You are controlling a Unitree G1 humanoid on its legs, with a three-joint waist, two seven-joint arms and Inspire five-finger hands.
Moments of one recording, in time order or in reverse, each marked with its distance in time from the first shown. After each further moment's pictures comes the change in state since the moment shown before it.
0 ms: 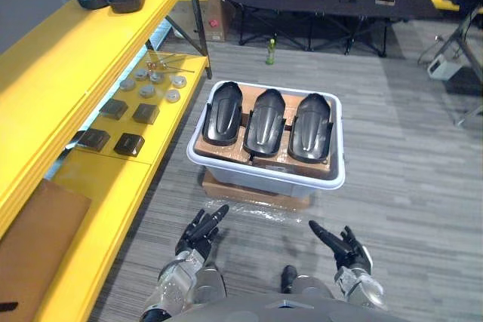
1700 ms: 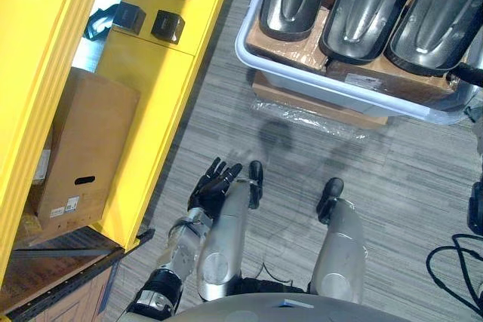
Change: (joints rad) left arm -0.176 0.043 -0.182 0.043 -0.192 -0.146 -0.164; right arm -1.195 -0.834 0.104 0.587 -0.031 0.192 -0.298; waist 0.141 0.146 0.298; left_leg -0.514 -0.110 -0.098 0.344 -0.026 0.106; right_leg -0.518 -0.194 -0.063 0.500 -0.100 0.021
